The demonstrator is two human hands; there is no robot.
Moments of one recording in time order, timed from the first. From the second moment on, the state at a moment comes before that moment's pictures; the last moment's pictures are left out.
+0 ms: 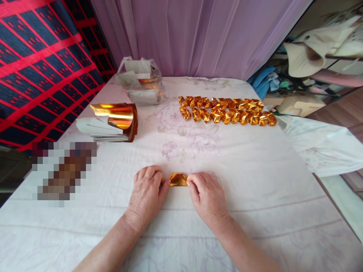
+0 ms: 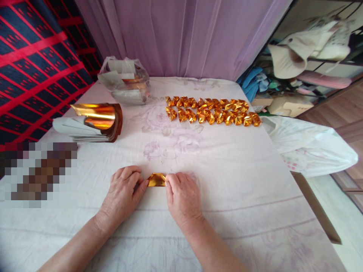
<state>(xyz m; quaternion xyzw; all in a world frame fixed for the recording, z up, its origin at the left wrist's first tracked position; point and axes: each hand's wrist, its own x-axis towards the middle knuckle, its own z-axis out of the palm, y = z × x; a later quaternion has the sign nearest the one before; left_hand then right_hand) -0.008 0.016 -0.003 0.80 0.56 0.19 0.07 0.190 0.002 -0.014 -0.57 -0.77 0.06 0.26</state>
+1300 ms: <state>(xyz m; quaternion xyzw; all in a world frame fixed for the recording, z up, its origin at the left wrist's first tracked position) -0.010 0.020 -0.009 0.79 0.57 0.22 0.10 0.189 0.000 -0.016 -0.54 -0.81 -0.02 0.22</state>
